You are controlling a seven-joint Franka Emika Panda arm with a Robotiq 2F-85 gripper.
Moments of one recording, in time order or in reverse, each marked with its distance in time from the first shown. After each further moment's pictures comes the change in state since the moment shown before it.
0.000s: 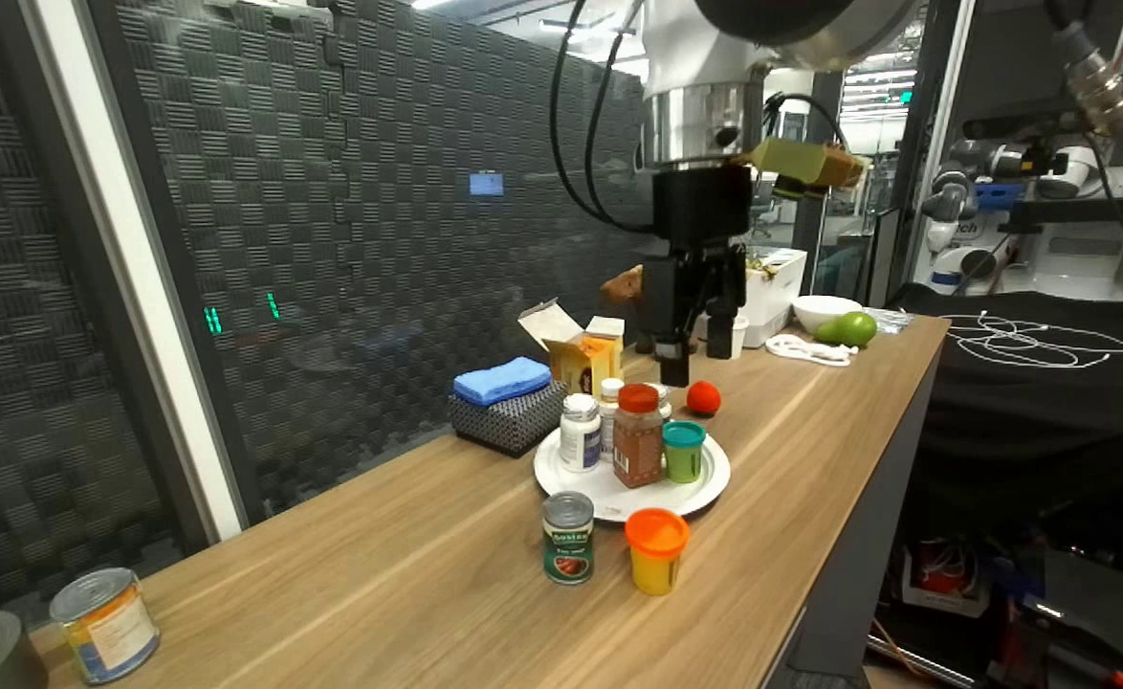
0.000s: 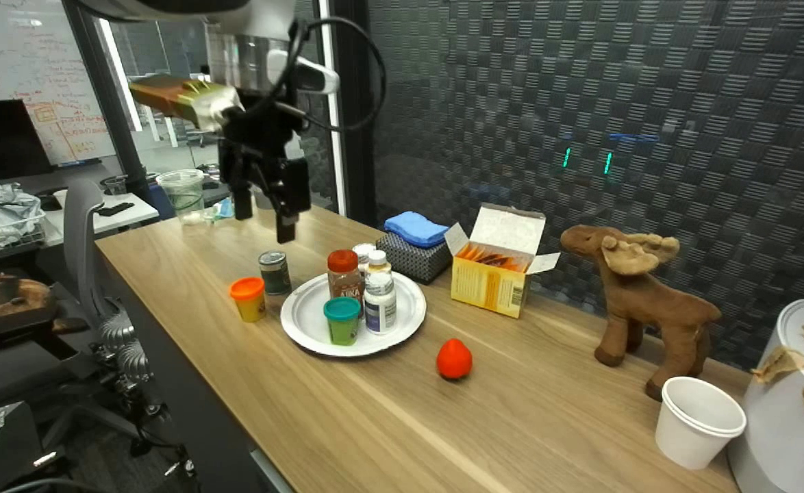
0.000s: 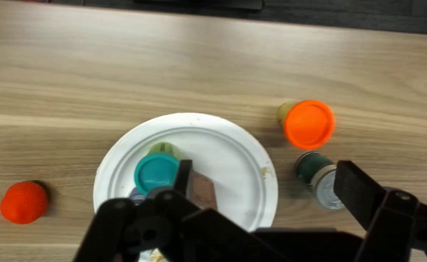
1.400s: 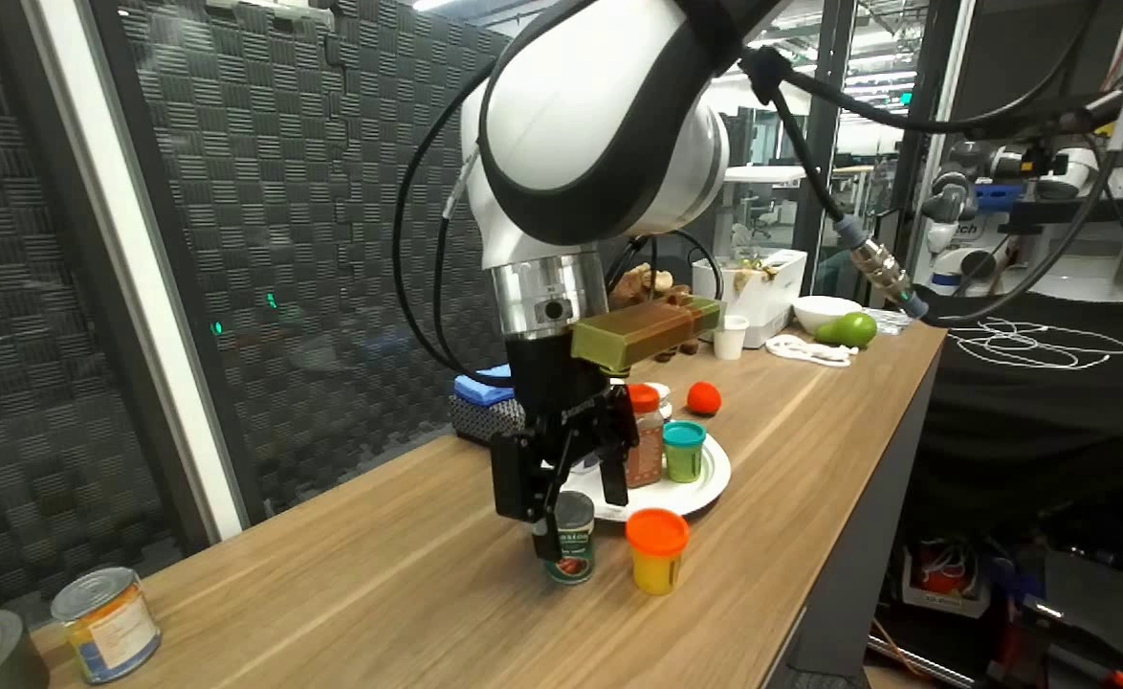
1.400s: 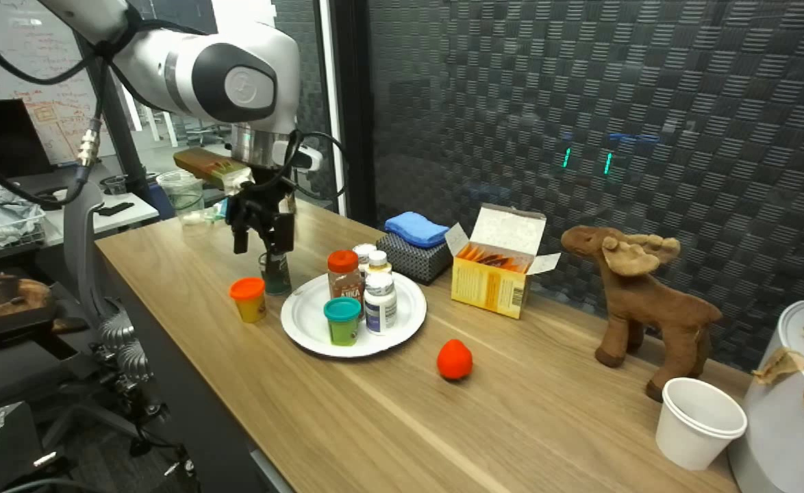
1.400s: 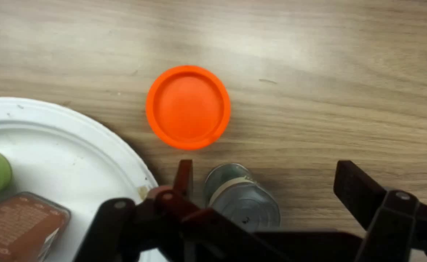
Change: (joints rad) arm 0.132 0.400 0.069 0.247 0.000 0.027 0.190
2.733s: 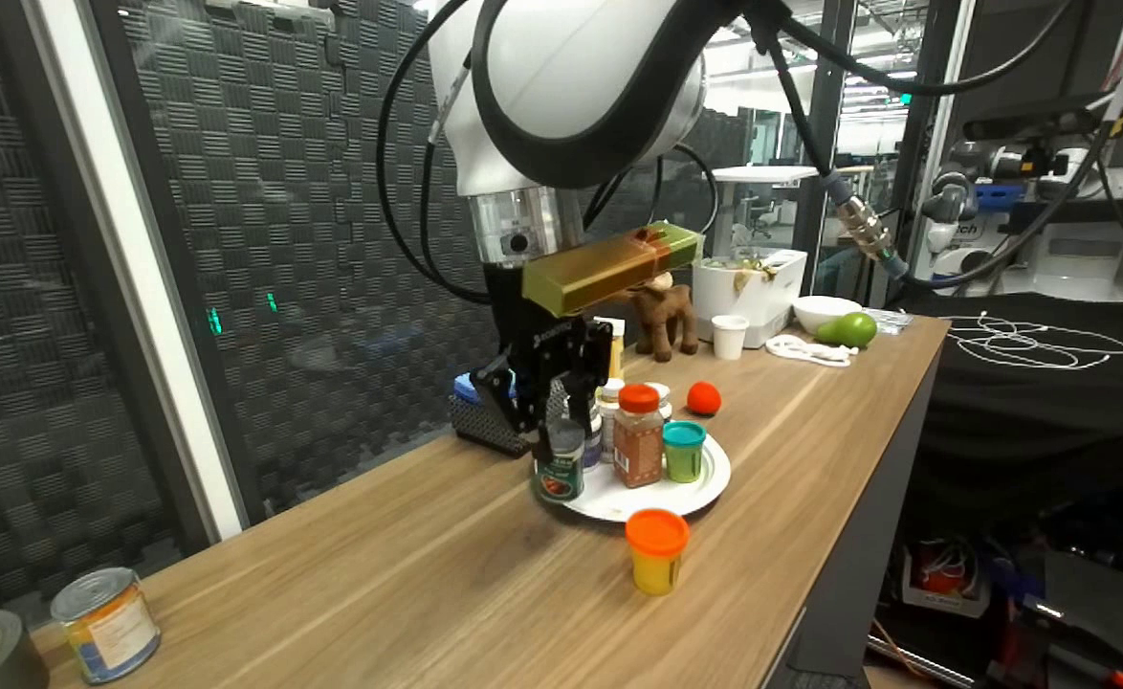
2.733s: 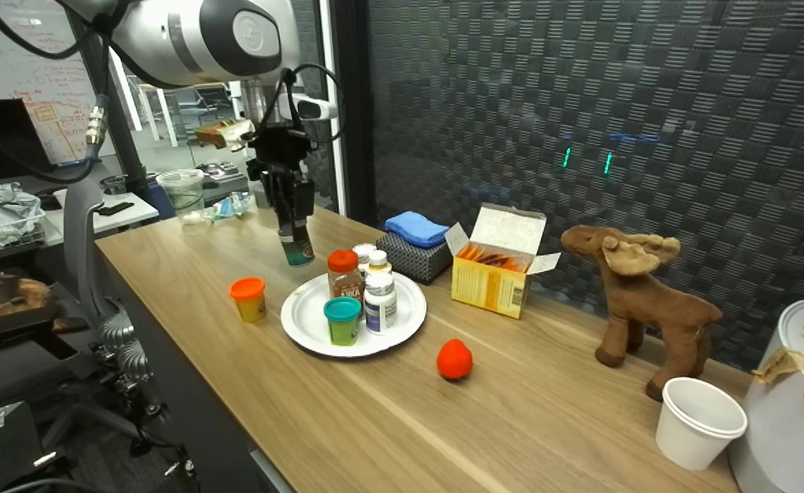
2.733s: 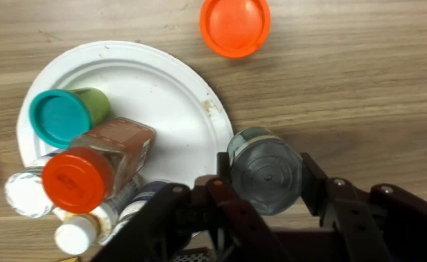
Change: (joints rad) arm 0.040 -0.036 -0.057 0.081 -0.202 -0.003 0.284
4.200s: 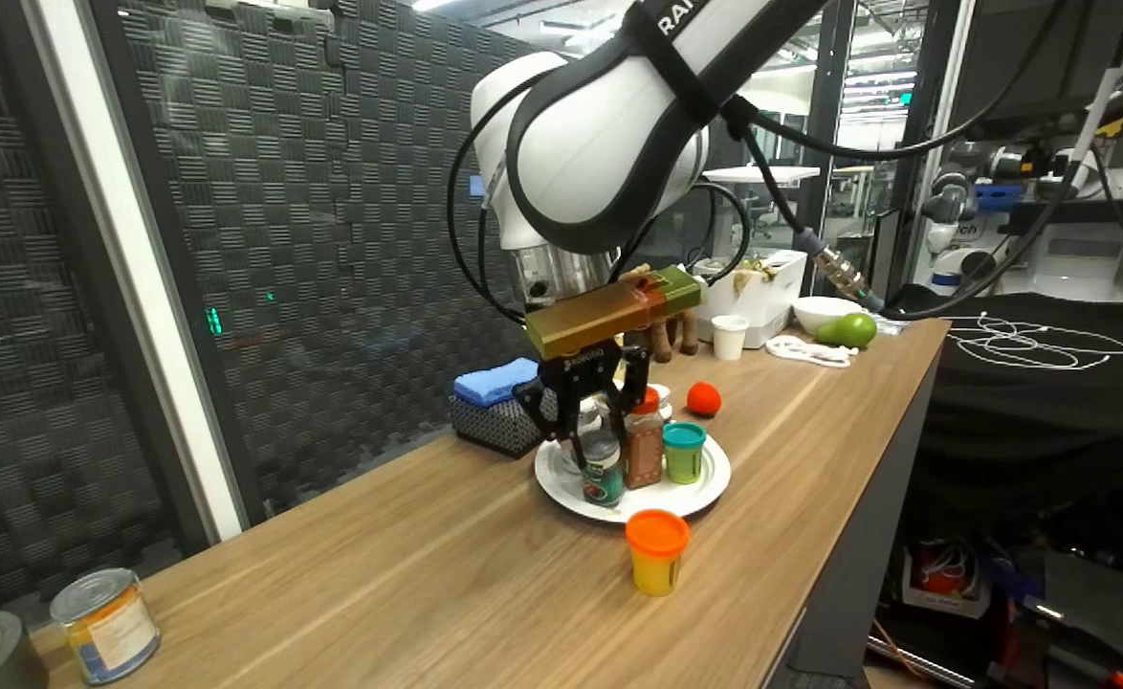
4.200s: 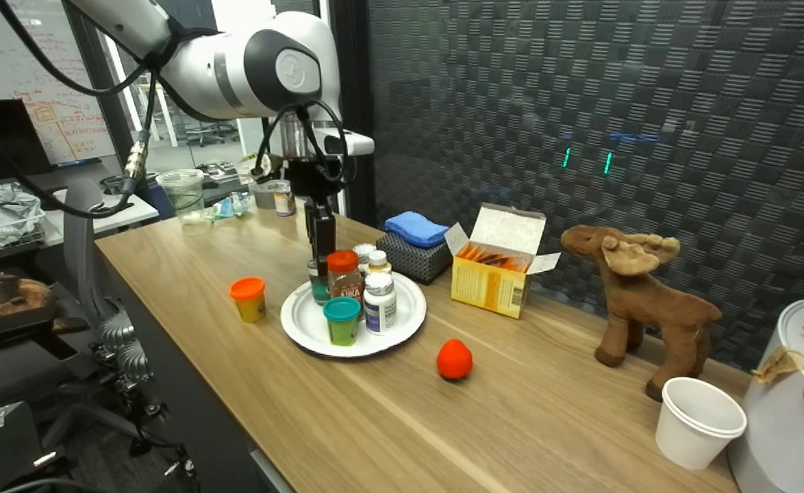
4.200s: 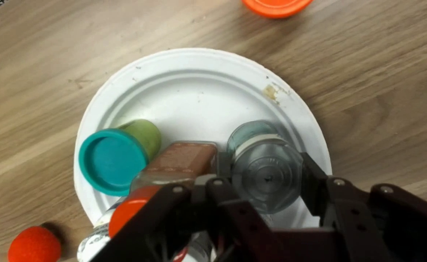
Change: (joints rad) arm -0.027 0.089 -0.072 0.023 -0.008 0.005 0.268
